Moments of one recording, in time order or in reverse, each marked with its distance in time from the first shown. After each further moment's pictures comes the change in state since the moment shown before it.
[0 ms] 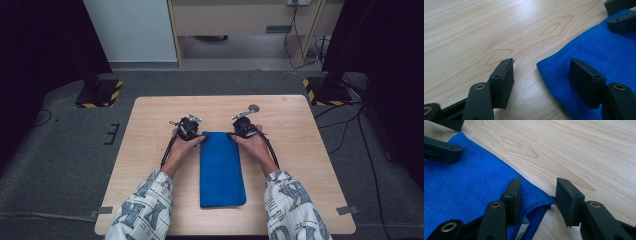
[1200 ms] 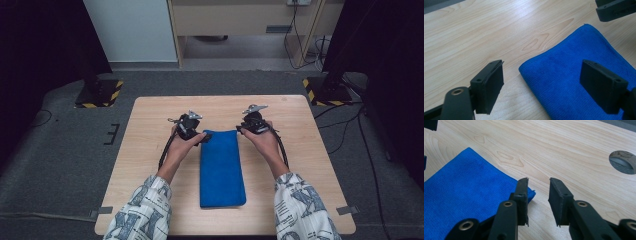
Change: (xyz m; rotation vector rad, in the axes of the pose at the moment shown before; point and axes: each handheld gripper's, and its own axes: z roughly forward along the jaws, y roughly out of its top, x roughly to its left) left arm -0.022 0.020 -0.043 -0.039 -0.004 0.010; right arm -0.018 0.006 -0.046 -0.067 -0.010 0.021
